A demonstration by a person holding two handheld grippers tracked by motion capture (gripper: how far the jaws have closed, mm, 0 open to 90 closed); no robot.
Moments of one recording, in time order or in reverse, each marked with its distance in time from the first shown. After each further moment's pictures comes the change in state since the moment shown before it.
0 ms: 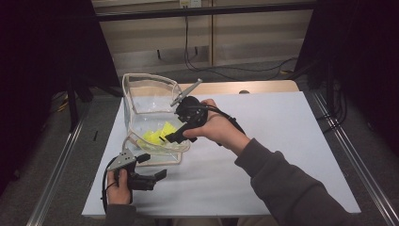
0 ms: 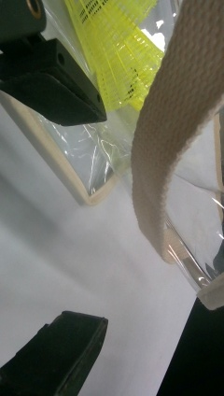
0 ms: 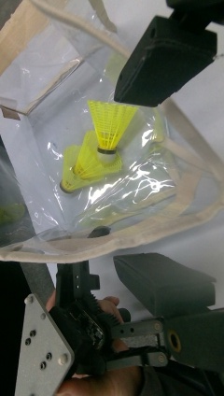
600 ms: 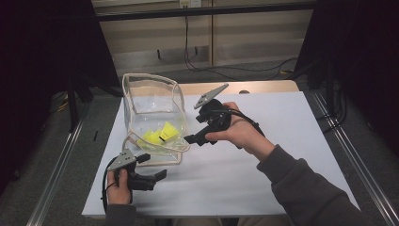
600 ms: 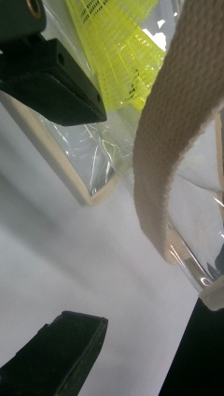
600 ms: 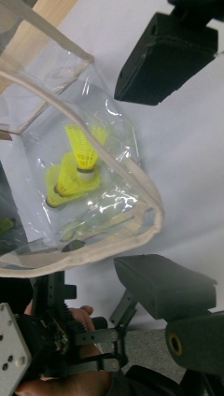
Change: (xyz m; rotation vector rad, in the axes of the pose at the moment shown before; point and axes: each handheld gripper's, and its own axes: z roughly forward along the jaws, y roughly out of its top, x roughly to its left) left arm 0.000 0.000 0.000 0.003 0.002 -0.002; right arm -0.015 -0.041 -0.031 -0.050 -0.022 -0.004
